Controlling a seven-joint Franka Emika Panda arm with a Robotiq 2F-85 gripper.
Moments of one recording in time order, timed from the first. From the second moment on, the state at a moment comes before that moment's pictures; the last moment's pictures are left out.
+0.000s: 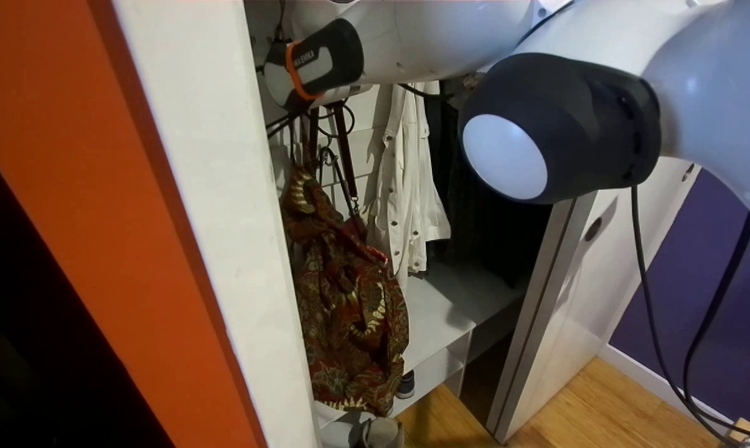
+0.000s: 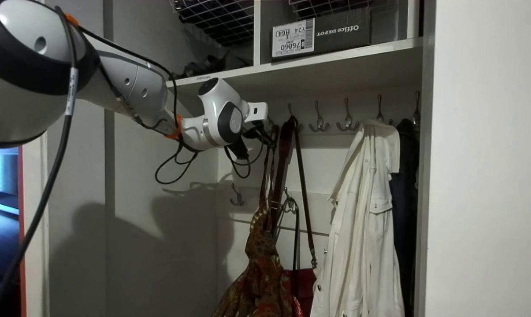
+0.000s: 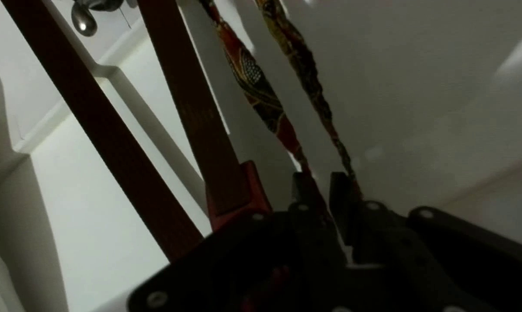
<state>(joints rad) 0.38 0.90 -0.56 -0.98 0.26 2.93 0.77</state>
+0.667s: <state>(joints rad) 0.40 0.89 -0.53 -1.05 0.37 2.95 0.95</state>
